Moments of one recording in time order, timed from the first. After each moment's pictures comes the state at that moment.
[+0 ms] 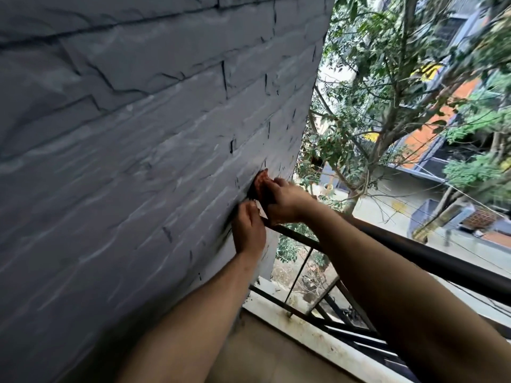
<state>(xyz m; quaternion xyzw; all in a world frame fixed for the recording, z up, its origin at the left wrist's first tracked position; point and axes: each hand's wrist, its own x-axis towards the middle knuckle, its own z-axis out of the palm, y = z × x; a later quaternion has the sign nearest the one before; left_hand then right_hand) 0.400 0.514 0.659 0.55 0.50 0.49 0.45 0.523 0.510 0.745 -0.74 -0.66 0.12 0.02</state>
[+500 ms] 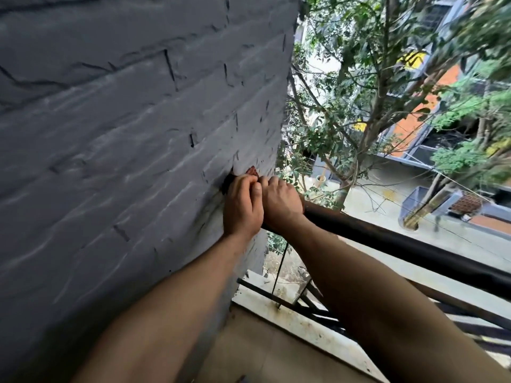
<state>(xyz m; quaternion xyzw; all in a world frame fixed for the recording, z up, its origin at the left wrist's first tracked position) 0.439 0.507 0.694 0.75 0.40 0.47 0.25 0.537 0.477 0.717 -0.78 -0.62 -0.07 0.01</state>
